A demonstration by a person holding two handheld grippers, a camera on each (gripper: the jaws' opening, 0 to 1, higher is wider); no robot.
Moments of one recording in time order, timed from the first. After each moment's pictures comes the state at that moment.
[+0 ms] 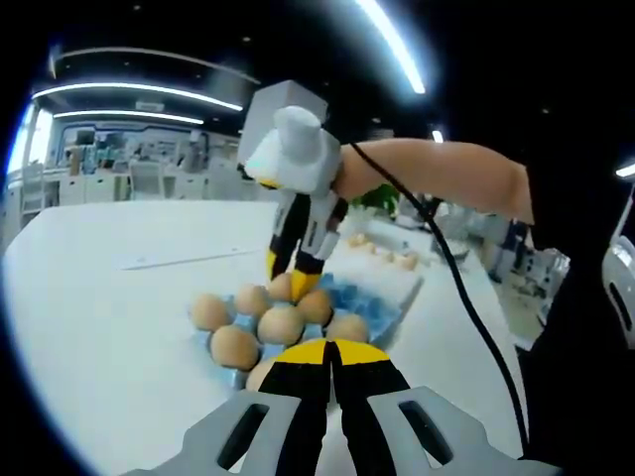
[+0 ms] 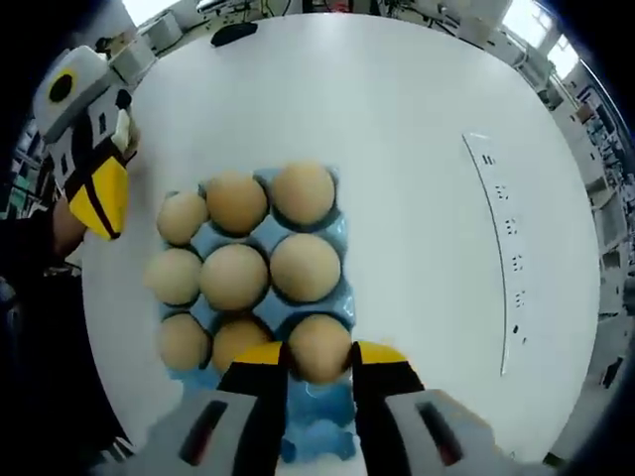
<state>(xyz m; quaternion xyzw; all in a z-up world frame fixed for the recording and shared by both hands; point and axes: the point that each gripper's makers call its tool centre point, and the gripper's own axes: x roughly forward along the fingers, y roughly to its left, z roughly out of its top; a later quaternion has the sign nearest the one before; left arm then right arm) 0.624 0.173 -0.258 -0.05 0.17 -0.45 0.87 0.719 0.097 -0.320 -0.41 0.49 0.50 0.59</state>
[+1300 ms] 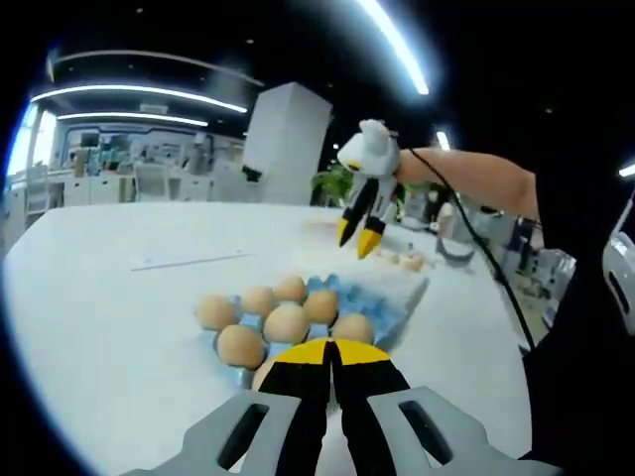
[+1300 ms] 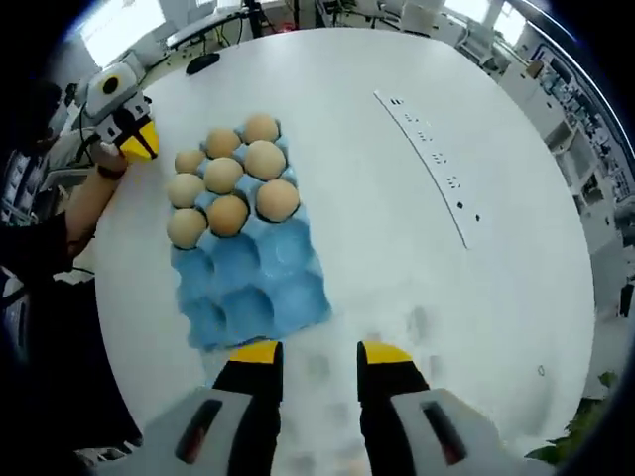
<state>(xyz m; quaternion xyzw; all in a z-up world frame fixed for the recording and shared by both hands) 0.621 0.177 -0.261 -0.05 0.17 -0.44 0.88 0.712 -0.041 -0.281 -0.34 0.51 0.44 0.66</state>
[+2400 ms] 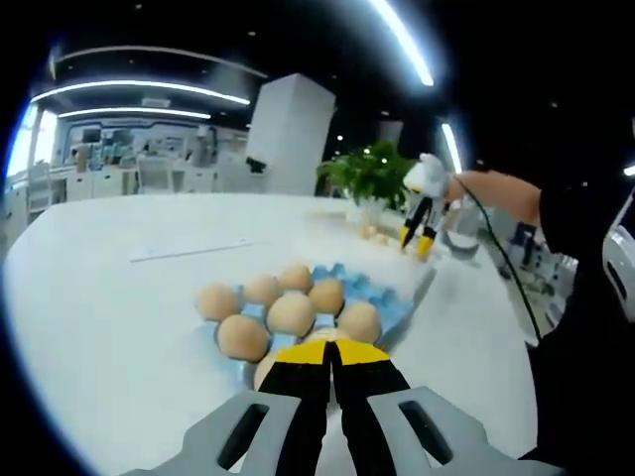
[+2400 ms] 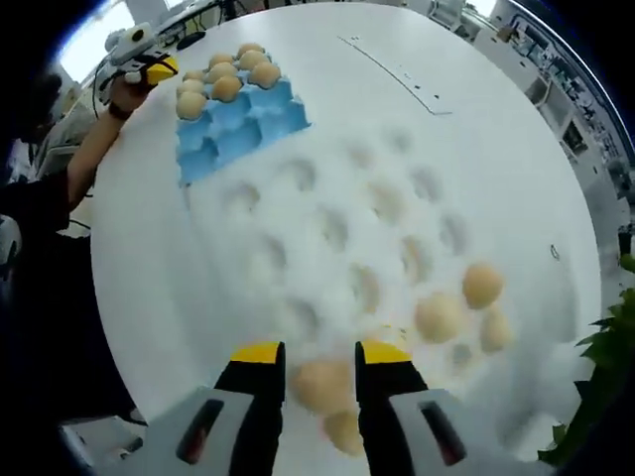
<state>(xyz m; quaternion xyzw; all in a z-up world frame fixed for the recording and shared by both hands) 0.624 0.174 -0.274 -0.04 0.19 -0.43 0.88 0.659 -0.194 -0.303 -0.33 0.55 0.40 0.66</state>
